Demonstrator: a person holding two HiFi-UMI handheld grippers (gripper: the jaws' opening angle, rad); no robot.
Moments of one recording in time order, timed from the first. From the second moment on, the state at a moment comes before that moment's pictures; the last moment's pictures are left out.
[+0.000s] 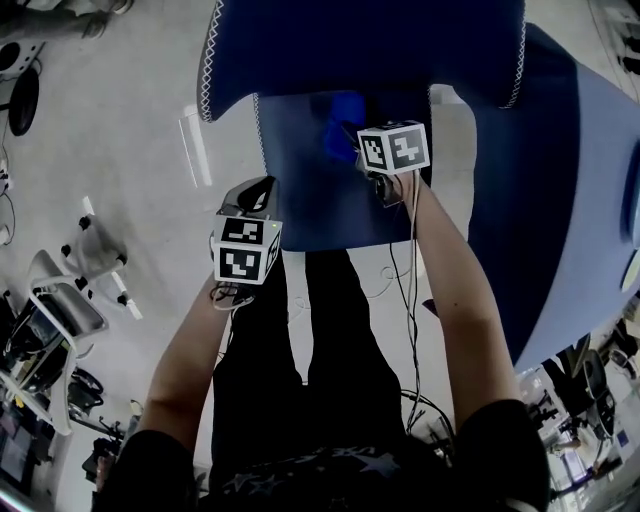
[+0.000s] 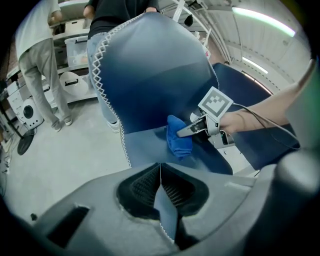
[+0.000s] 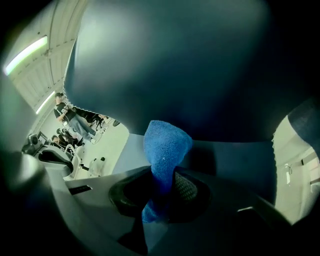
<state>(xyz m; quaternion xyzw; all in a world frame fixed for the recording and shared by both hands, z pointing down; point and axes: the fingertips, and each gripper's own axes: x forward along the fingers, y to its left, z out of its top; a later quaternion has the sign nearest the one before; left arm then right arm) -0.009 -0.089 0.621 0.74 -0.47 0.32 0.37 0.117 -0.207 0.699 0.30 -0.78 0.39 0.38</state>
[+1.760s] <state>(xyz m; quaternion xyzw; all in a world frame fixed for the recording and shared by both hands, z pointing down) -0.024 -0.064 0.624 0.72 -0.48 0.32 0.39 0.014 -0.126 0.632 0.19 -0.81 0.49 0.26</state>
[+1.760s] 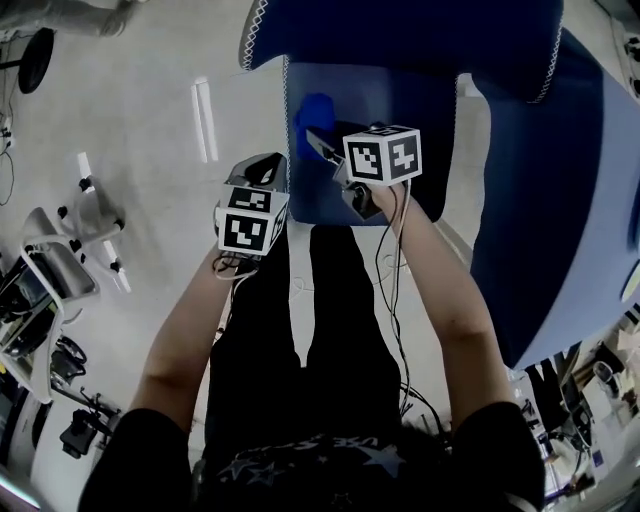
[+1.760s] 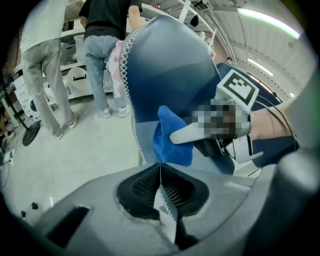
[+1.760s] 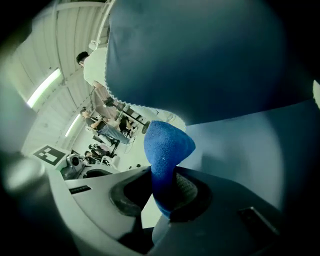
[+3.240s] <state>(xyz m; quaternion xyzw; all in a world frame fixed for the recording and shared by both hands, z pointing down) 0.078 -0.078 0.644 0.76 -0.38 0.39 0.36 0.269 -0.129 0.695 0.39 -0.70 0.50 0.33</state>
